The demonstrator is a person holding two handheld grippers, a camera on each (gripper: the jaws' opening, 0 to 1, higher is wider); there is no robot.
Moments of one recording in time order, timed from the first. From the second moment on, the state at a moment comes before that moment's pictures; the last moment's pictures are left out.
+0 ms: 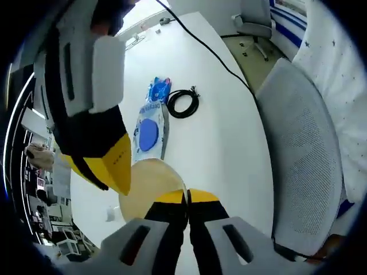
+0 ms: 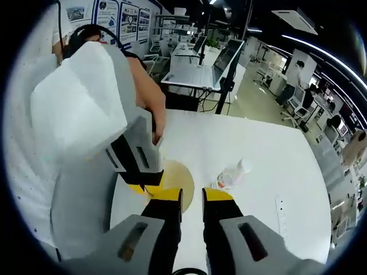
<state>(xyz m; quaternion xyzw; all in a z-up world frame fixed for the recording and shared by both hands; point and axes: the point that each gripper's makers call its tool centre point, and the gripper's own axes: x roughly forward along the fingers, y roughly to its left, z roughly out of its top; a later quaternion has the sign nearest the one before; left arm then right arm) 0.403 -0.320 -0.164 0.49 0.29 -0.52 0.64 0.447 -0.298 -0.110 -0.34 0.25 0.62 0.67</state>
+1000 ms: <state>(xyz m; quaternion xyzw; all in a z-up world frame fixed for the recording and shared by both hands) 0.397 -0.348 -0.159 0.46 0.26 -0.53 0.67 0.447 -0.311 -0.128 -0.35 0.29 0.60 0.66</state>
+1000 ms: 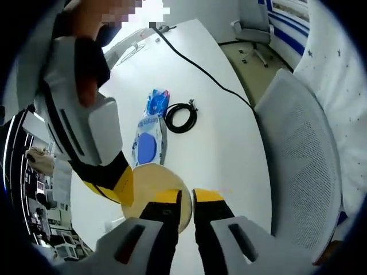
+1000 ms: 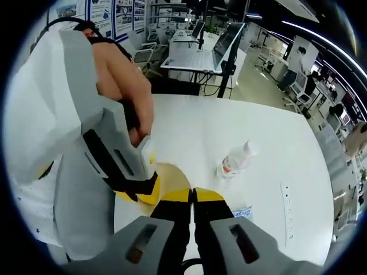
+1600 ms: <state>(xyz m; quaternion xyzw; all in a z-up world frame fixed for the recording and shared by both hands) 0.388 -0.333 -0.119 0.29 0.24 -0.52 0.77 0.487 -0.328 -0.139 -0.32 0.32 0.57 0.68</state>
